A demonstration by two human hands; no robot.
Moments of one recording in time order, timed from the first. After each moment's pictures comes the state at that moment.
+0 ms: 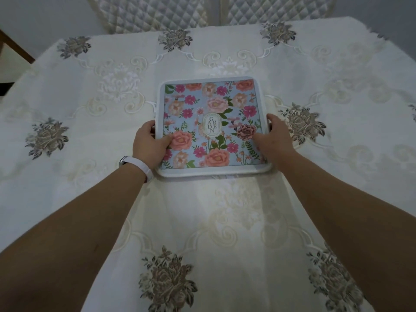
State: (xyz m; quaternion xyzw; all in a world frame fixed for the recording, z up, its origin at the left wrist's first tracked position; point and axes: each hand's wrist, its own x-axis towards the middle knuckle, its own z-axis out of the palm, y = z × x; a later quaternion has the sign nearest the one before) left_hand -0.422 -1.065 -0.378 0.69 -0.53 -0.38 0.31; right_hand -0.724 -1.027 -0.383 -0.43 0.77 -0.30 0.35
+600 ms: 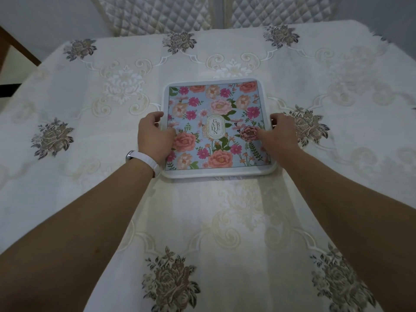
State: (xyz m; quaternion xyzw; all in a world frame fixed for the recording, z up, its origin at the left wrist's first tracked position) left_hand -0.435 -1.075 -0.364 0.70 -0.51 -0.36 0.34; right_hand -0.726 -1.041 -0.381 -0.43 0.79 -0.29 0.32
